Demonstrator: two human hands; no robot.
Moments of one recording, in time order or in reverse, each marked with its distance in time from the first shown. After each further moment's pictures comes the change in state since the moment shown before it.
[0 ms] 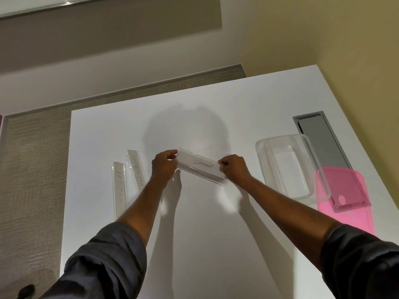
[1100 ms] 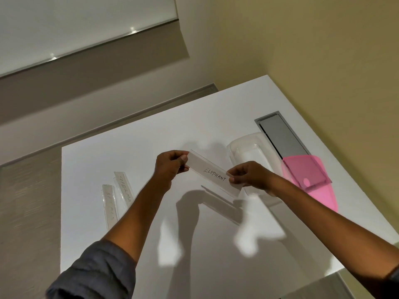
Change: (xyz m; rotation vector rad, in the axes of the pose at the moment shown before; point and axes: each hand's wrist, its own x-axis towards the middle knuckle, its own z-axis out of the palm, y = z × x) left_hand -0.091 0.105 0.040 -0.269 -0.285 0.073; right_hand -0.129 0.073 -0.131 0.617 -0.236 0.080
